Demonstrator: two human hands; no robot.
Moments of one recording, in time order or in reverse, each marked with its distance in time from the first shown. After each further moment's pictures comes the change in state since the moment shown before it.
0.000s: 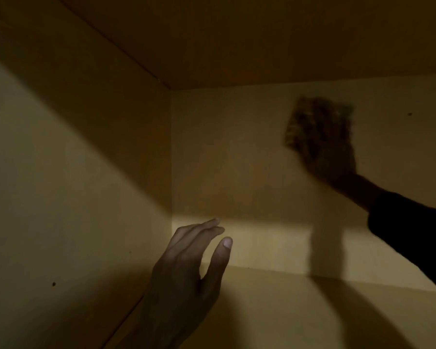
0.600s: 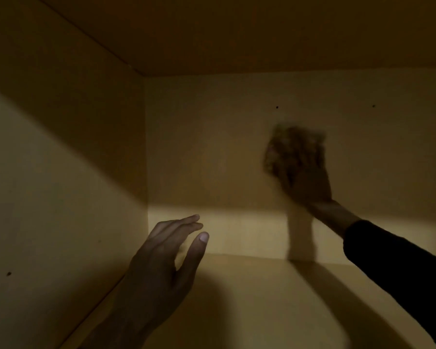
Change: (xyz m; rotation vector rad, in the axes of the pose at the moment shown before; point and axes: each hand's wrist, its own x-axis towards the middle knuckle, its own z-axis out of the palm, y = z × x) left_hand -0.007 0.005 0.009 -0.002 -0.100 -0.010; right_hand -0.074 -0.002 -0.010 0.027 -0.146 0.005
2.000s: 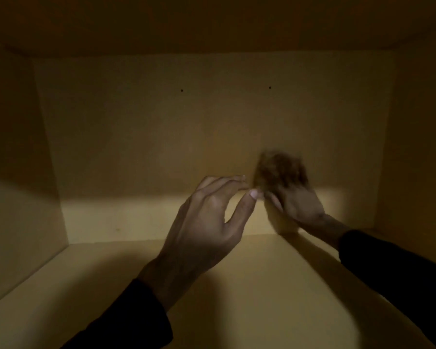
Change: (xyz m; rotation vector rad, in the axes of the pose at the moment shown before) left_hand 0.051 0.170 0.120 -0.168 -0.166 0.208; right_hand -0.150 0.145 -0.044 -0.179 -0.388 -0.027
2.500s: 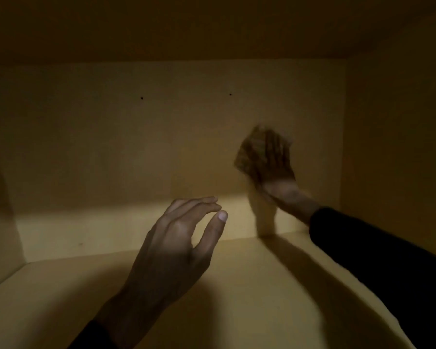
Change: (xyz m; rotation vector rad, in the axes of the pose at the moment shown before) left_hand -0.009 0.023 0.021 -0.027 0.003 -0.055; right_hand 0.031 0.042 -0.030 0.128 0.069 0.158
